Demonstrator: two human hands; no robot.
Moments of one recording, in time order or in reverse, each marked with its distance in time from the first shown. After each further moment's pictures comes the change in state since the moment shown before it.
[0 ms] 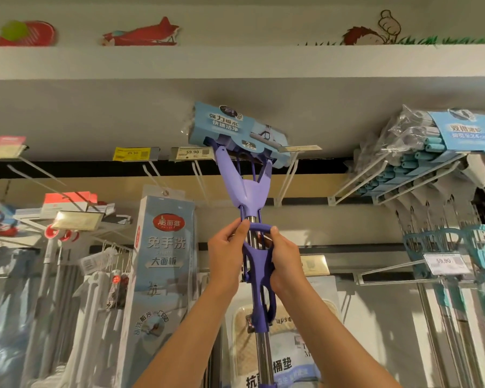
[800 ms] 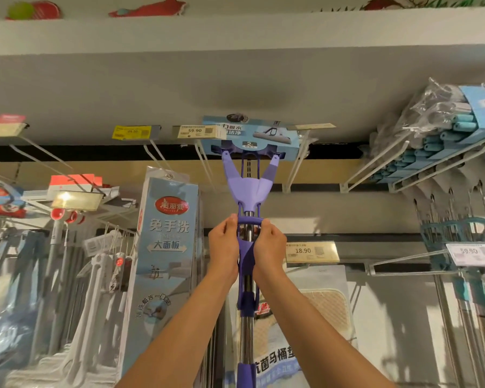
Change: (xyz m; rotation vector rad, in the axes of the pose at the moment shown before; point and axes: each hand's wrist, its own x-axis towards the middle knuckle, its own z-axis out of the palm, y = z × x) left_hand 0.026 -0.050 -0.008 0.012 0.115 -0.154; right_hand 0.041 0.052 0.025 -0.189 0.124 -0.211
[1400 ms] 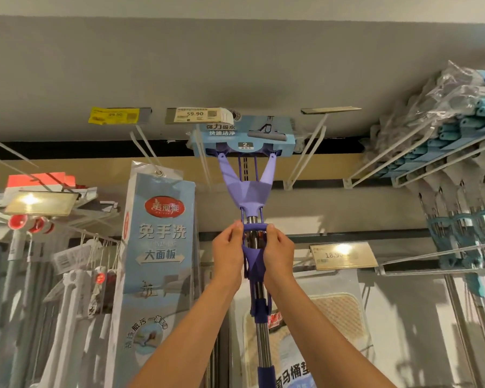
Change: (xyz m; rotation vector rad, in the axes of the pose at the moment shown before) left_hand 0.067 -0.058 -0.018 -0.022 -0.122 0.023; right_hand 0.051 0.062 0.029 0.006 0.027 -0.028
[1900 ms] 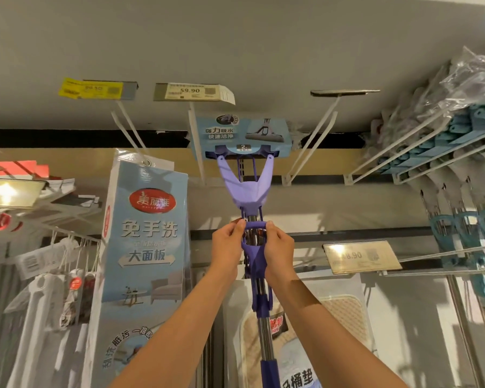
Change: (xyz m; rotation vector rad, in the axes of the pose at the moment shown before) left_hand 0.054 -0.036 -0.001 0.138 -0.098 -0.034; right_hand 0.049 0.038 0.013 0.035 0.009 0.032
